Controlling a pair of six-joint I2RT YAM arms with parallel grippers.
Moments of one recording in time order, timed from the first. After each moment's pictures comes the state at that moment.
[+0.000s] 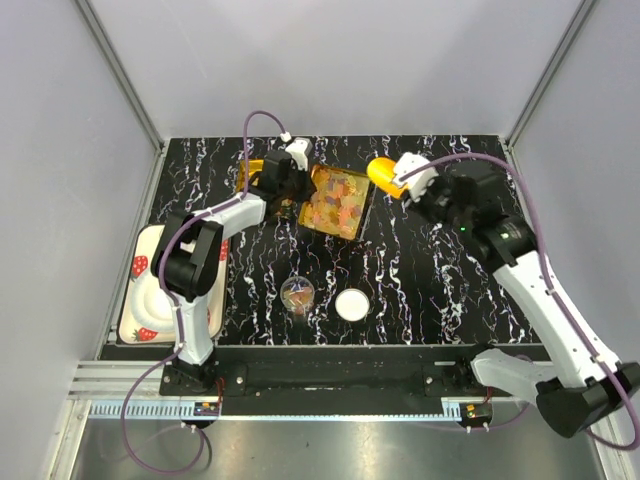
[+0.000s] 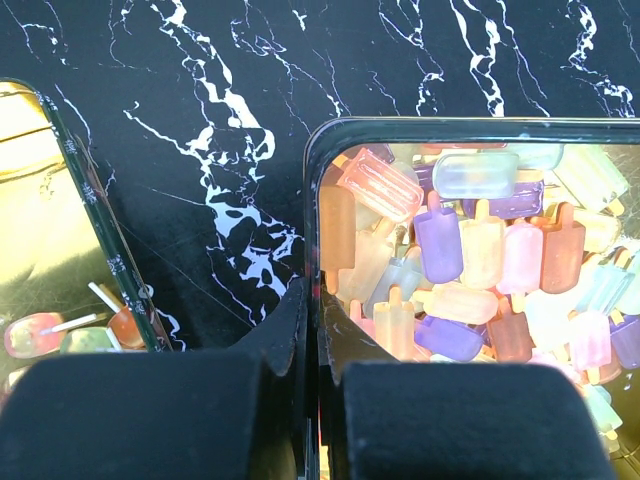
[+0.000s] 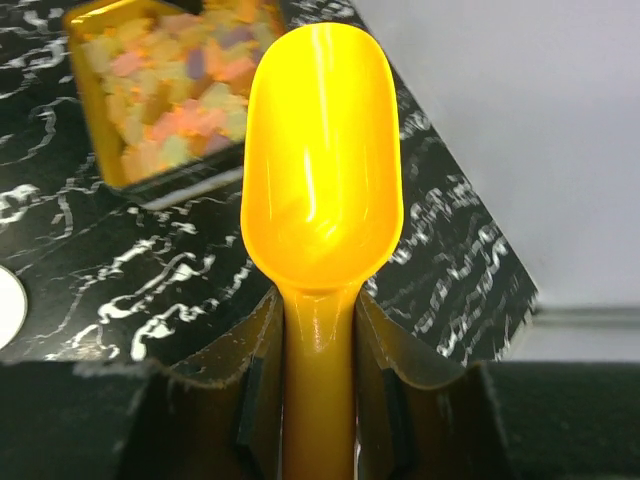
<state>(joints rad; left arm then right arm) -0.40 1.96 1.35 0.12 0.20 -0.21 0.39 1.07 1.24 -0.57 -0.12 -0.62</state>
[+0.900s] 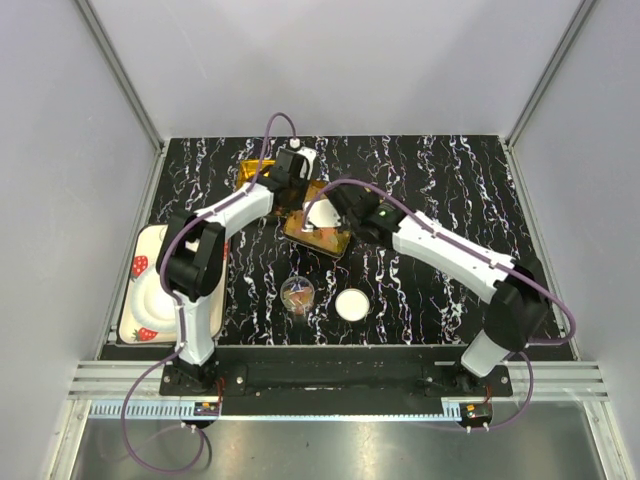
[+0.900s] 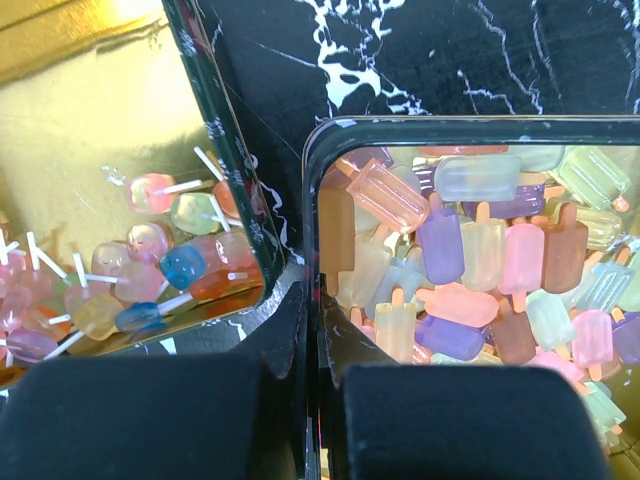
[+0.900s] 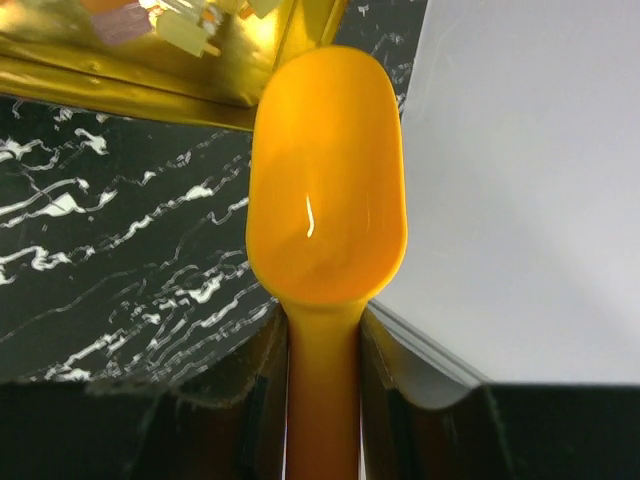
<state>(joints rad) -0.45 1.97 1.49 -0.34 -0.07 -0.06 0.83 1.63 1.44 -0.64 0.52 -1.06</state>
